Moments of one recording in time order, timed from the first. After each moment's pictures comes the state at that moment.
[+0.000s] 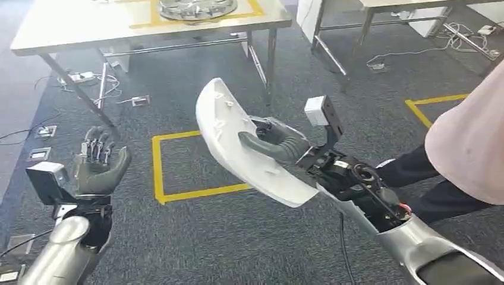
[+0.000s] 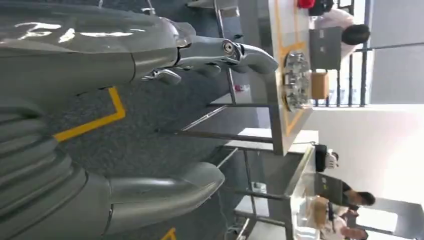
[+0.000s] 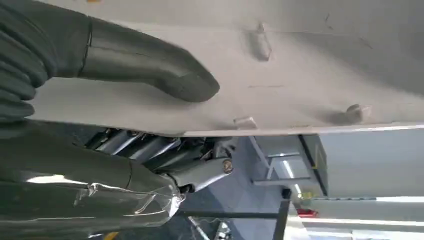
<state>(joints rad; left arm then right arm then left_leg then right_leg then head) -0.37 0.03 -0.36 -1.22 0.32 0.20 -0.41 -0.47 -0.15 0.50 -1.46 -0.55 0.35 0.03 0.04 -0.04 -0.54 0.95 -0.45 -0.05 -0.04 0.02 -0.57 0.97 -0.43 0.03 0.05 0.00</state>
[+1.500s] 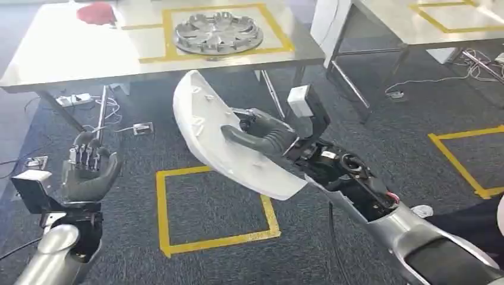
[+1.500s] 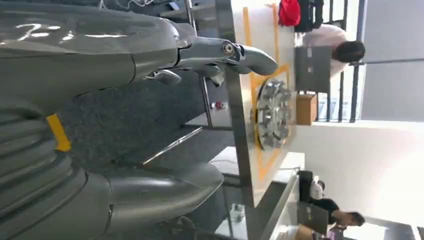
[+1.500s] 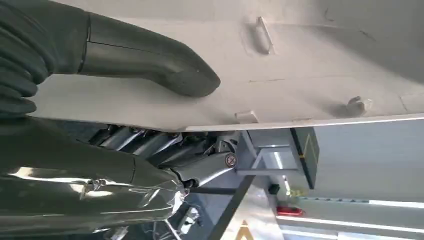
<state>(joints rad) -0.36 0.04 -0.38 -1.24 0.31 0.20 -0.40 -0.52 -0.15 0.49 -1.48 -0.54 0.37 0.03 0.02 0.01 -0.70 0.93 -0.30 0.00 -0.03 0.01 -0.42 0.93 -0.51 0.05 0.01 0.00</state>
